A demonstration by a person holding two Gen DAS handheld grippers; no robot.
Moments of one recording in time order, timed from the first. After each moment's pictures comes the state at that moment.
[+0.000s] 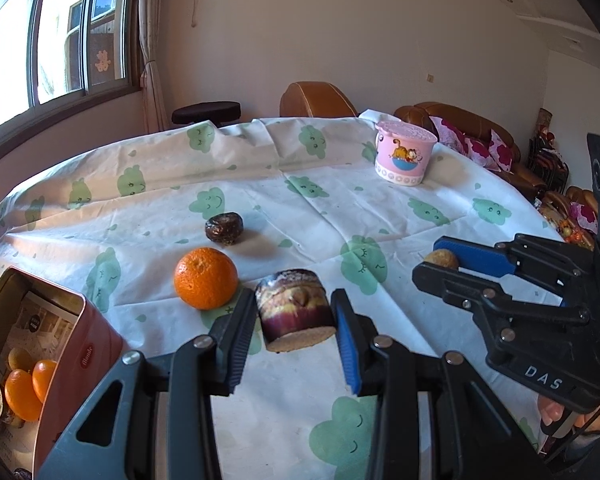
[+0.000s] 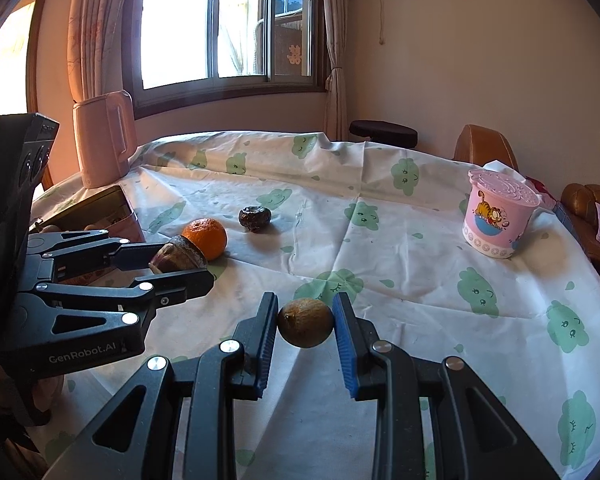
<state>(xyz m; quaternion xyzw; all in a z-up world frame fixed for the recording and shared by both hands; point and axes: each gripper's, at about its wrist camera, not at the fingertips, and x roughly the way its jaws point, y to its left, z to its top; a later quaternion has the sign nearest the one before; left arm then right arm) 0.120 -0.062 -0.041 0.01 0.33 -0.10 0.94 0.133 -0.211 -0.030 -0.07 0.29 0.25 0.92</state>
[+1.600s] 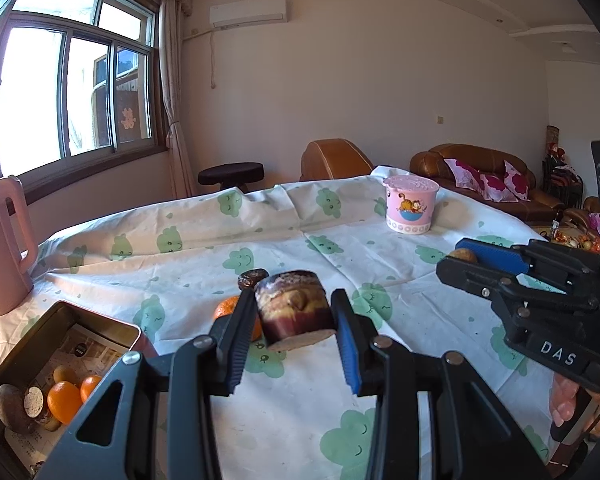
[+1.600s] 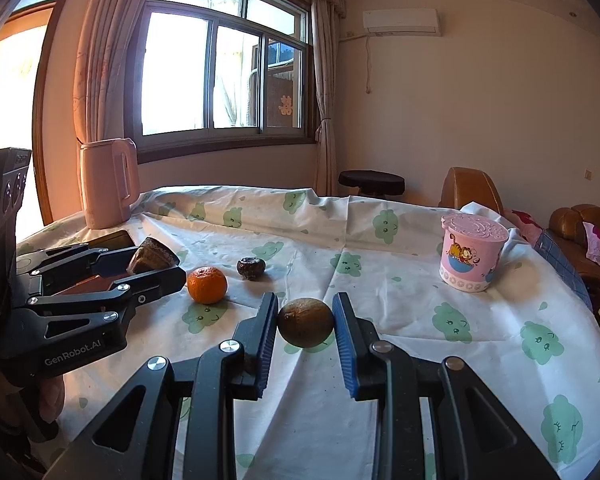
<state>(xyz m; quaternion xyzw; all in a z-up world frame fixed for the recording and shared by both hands) 0.080 -0.064 -0.017 0.03 0.21 -0.06 0.97 0.106 -0.229 -0.014 -0.05 0.19 0.24 0.95</state>
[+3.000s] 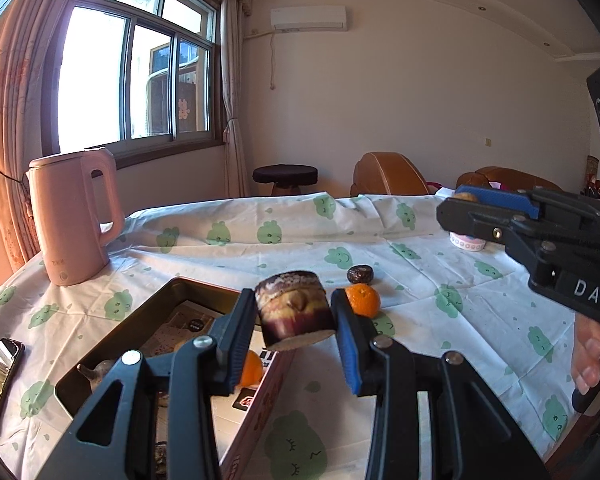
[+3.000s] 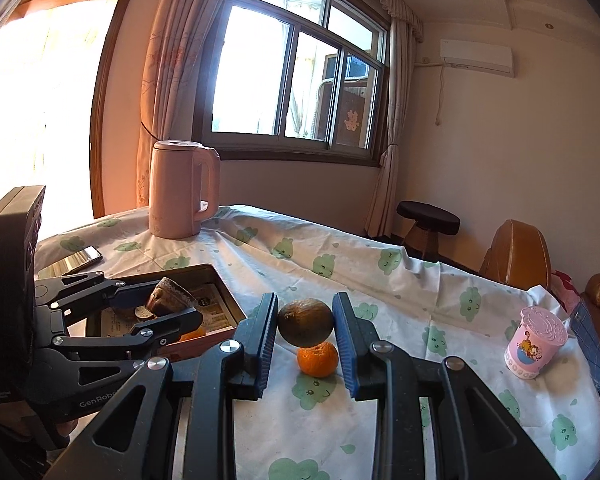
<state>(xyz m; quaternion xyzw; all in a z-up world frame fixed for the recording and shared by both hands) 0.031 0.040 0.001 -0.01 0.21 0.03 0.98 0.082 -0.118 0.049 -0.12 0.16 0.34 0.92</state>
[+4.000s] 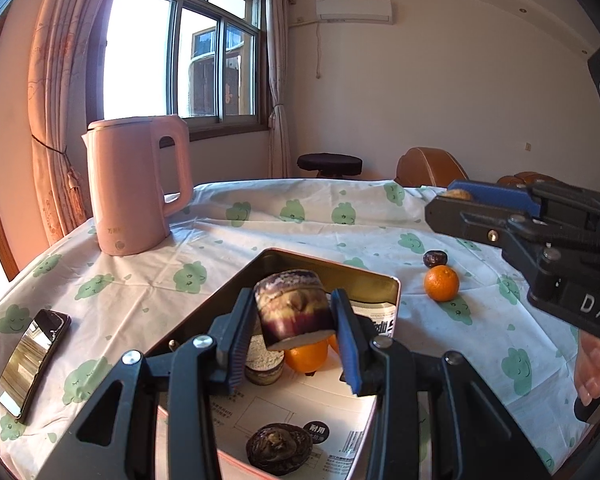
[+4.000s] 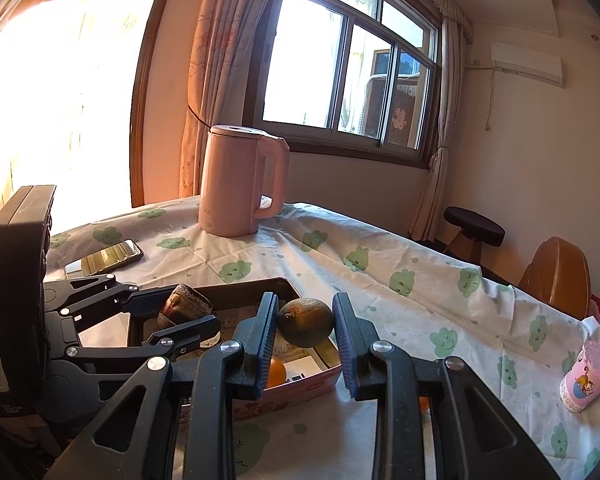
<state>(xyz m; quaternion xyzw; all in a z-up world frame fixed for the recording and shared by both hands) 0.014 0.109 -0.014 -0.03 0.23 0.10 0.97 0.075 -0.026 0.041 -0.14 0.16 0.41 0.89</state>
